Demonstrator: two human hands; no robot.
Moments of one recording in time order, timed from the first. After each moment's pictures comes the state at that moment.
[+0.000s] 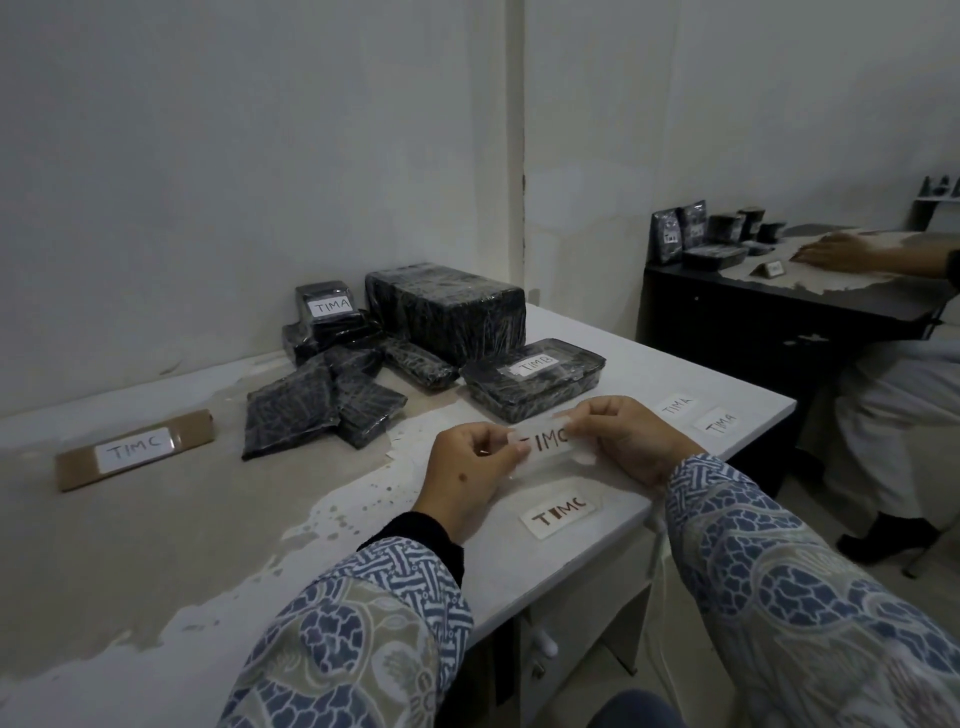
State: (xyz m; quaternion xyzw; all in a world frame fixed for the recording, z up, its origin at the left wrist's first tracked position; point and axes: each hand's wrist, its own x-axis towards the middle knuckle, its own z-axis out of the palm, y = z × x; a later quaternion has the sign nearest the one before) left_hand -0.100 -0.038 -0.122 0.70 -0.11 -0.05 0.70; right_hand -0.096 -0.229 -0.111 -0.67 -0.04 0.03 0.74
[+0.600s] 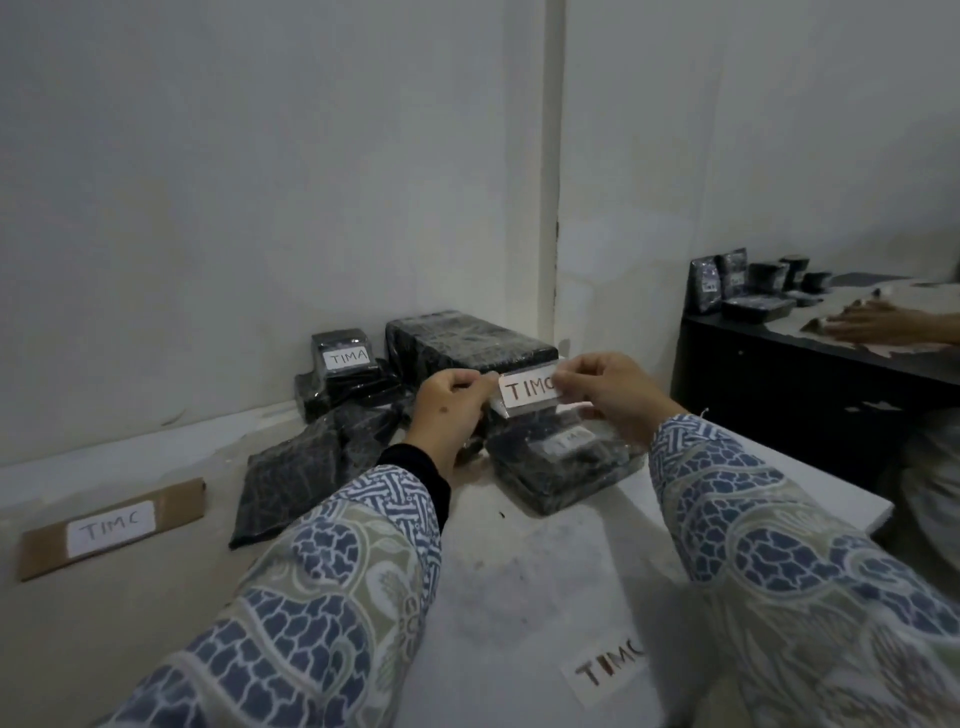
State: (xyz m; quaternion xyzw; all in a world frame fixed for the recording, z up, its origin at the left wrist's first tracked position) left_hand 0.026 -0.032 -0.046 0.74 -0.07 0.06 0.67; right_hand 0.013 -0.209 -0.031 -0.79 -0.01 -0.09 0.60
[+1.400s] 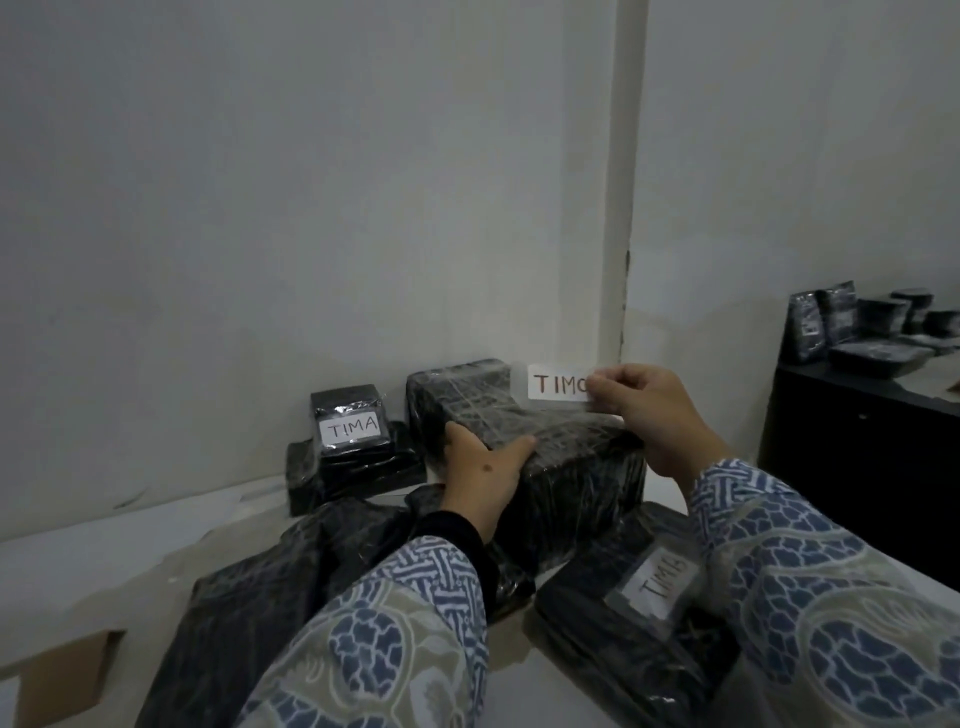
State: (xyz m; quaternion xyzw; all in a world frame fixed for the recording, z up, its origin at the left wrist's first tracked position) left_hand 0.181 -0.040 -0.071 0.71 -0.03 0.03 0.70; right_hand 0.181 -0.204 -0.022 -0.69 -0.03 -0.19 0.69
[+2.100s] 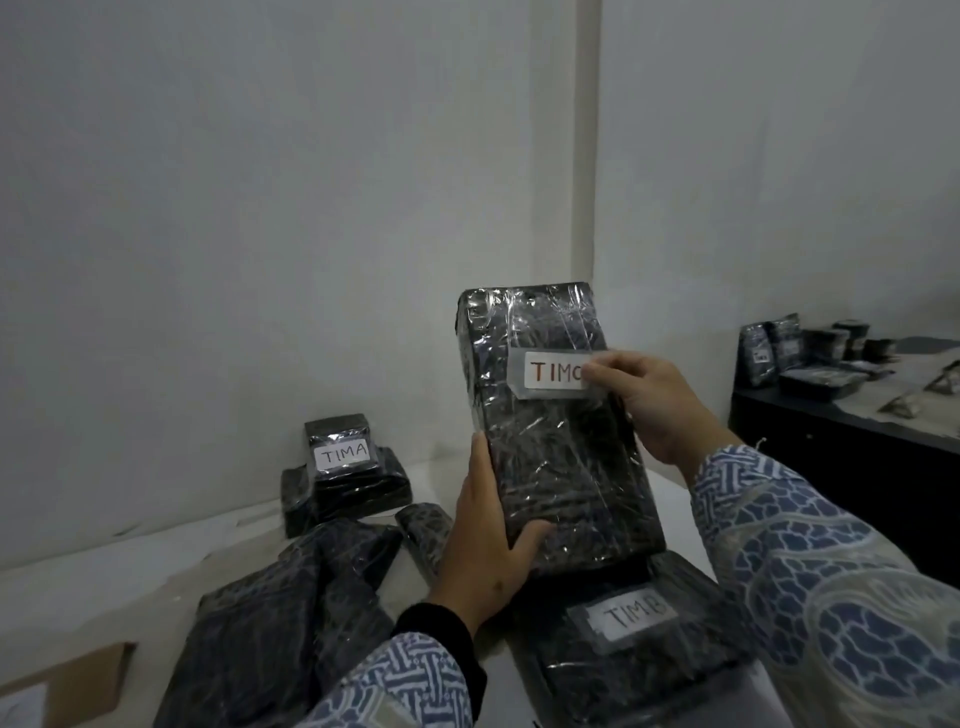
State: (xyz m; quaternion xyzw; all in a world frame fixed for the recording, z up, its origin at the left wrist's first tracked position) left_hand 0.100 -0.044 -0.079 0.82 -0.24 0.16 0.49; right_hand 0.118 -0.215 0.031 -0.68 -0.08 -0.16 0.71
